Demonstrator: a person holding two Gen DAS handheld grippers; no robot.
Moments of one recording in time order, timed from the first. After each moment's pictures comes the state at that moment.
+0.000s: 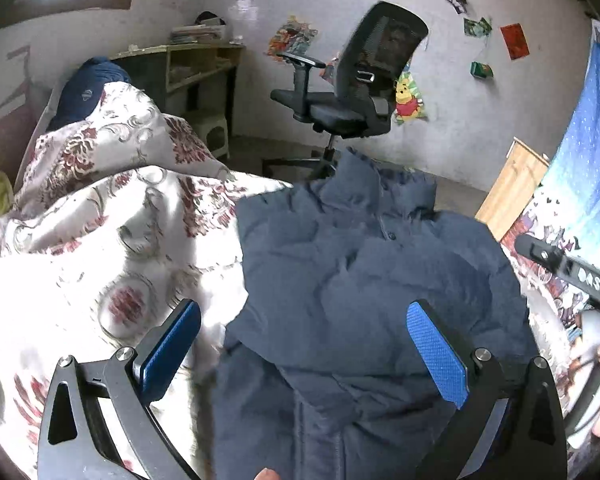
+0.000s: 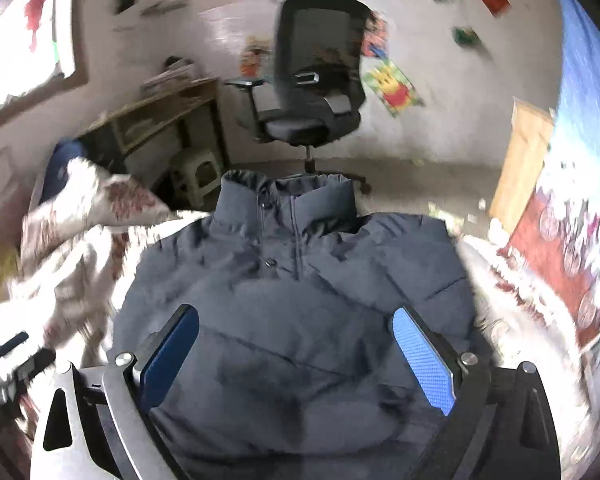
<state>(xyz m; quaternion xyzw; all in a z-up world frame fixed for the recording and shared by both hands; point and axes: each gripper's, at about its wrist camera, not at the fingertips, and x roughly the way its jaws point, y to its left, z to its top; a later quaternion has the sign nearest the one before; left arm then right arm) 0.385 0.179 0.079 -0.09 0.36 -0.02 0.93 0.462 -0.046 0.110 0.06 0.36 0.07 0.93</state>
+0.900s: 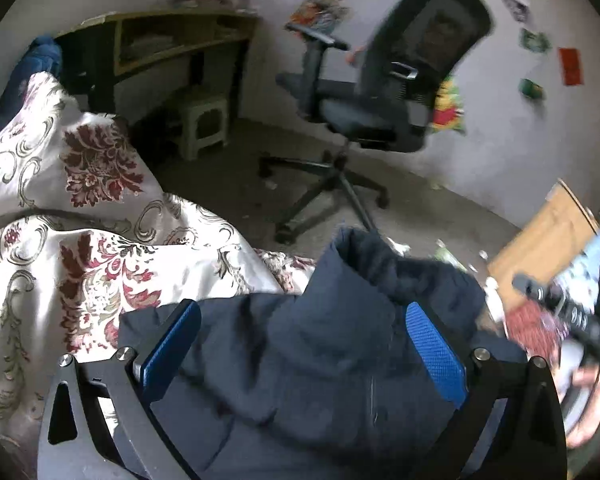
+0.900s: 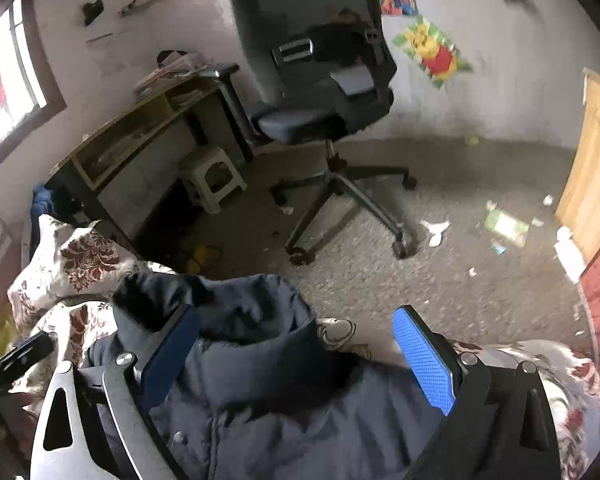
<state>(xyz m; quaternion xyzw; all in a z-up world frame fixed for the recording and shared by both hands) 0.674 0.139 0.047 -0.16 0.39 0.03 0.90 0.776 -0.139 0.047 0.08 0.42 0.19 0.89</state>
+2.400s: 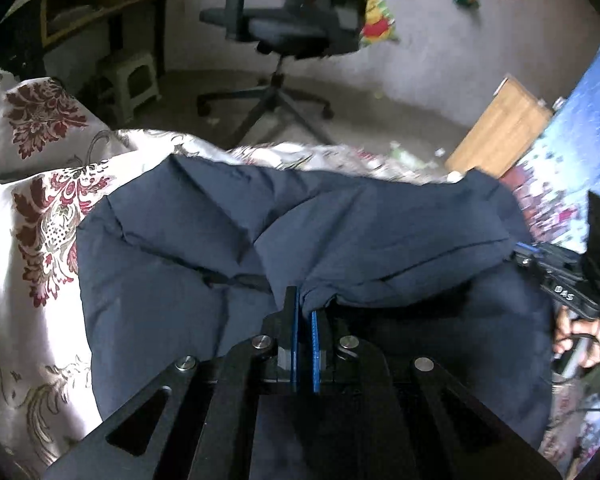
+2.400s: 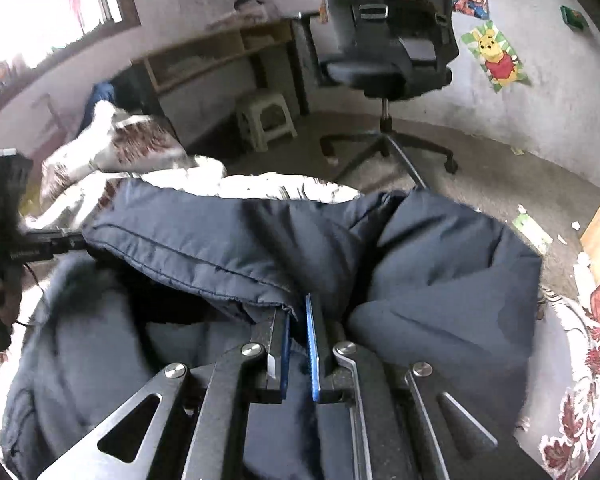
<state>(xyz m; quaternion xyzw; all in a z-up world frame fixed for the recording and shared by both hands) 0.605 0.109 -0.019 -0.06 0.50 -0.11 0.86 0.646 -0.126 -0.016 -0.03 0.43 0.27 0.86</state>
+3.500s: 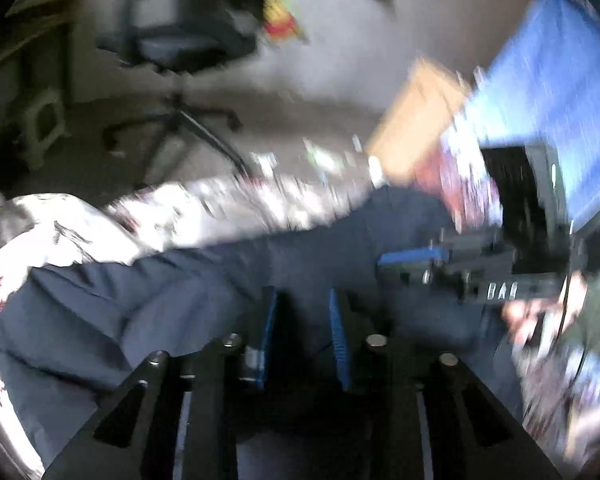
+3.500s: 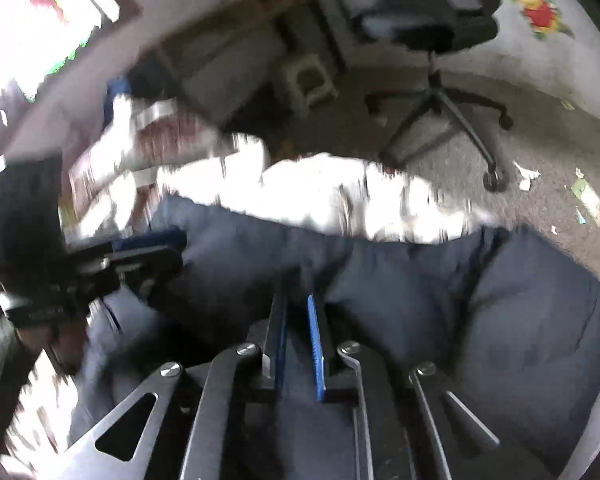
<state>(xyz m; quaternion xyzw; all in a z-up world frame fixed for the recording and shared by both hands) 0.656 0.071 -0.012 -0.03 0.47 -0.29 0.83 0.688 -0.092 -0.017 0.00 0.54 0.35 0.77</state>
